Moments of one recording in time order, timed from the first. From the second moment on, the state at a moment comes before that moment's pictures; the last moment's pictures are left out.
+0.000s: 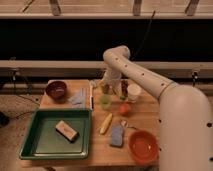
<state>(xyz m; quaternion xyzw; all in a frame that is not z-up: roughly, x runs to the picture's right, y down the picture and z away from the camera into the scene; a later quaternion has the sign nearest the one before) 0.031 0.023 0.857 -0.26 -0.23 -0.46 0.81</state>
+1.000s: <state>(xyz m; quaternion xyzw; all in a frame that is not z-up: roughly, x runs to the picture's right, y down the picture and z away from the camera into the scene) 0.031 0.032 0.854 -0.27 -0.23 -0.48 0.80</state>
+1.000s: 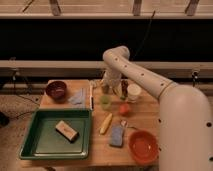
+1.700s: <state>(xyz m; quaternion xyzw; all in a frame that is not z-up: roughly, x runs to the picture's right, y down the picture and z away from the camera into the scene) 0.081 0.127 0.798 -0.29 -0.23 -0.50 0.79</state>
